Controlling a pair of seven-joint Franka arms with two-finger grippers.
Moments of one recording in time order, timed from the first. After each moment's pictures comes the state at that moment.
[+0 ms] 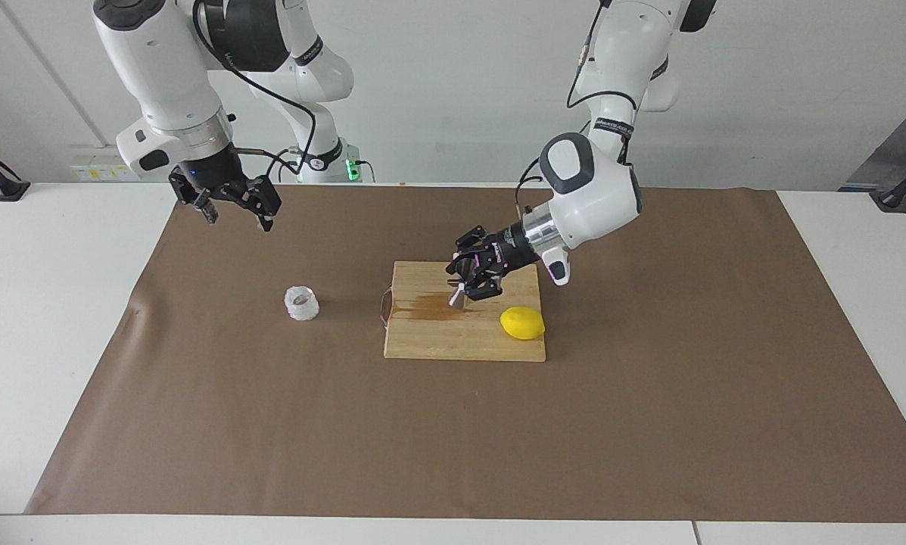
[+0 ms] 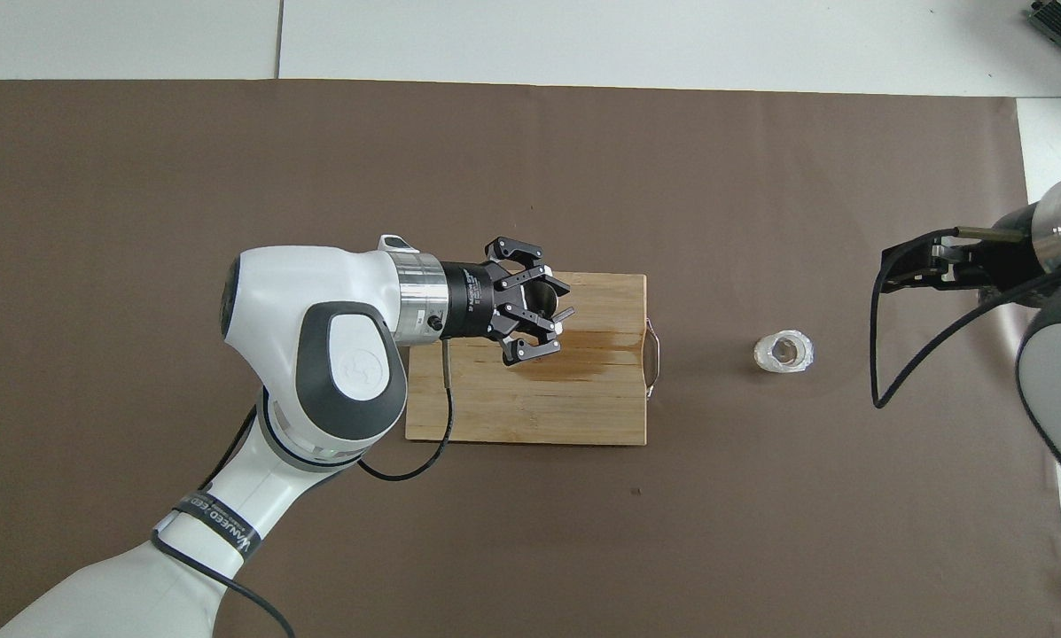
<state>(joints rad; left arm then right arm) -0.43 0.25 -0.18 -1.91 -1.24 2.43 -1.41 0.05 0.00 0.01 -1.65 -0.02 1.65 0.22</state>
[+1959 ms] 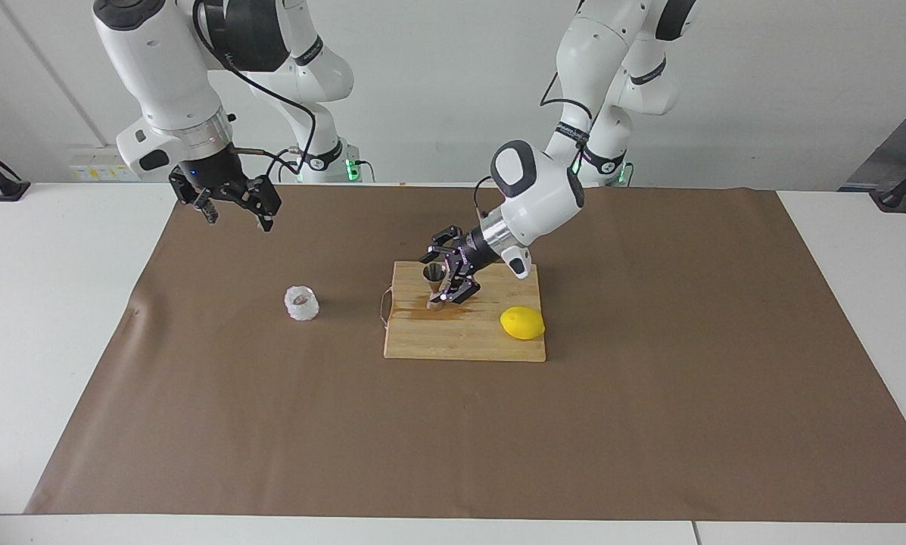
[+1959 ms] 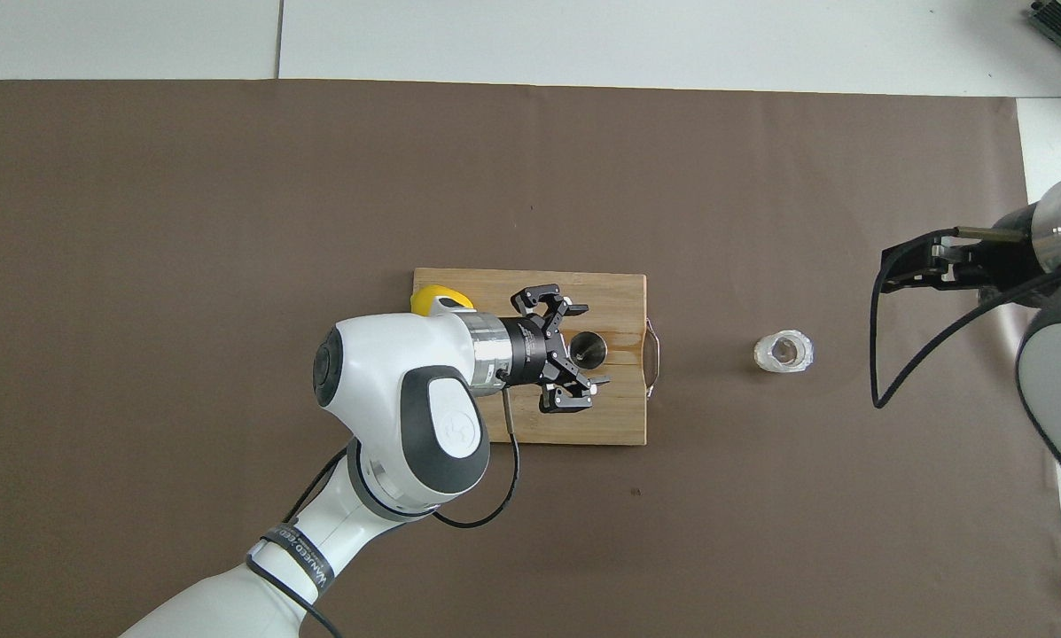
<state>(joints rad) -0.56 0.30 -0.18 -1.96 -1.28 2.62 -1.48 0.05 0.00 0.01 -1.65 -0.02 1.65 0.22</state>
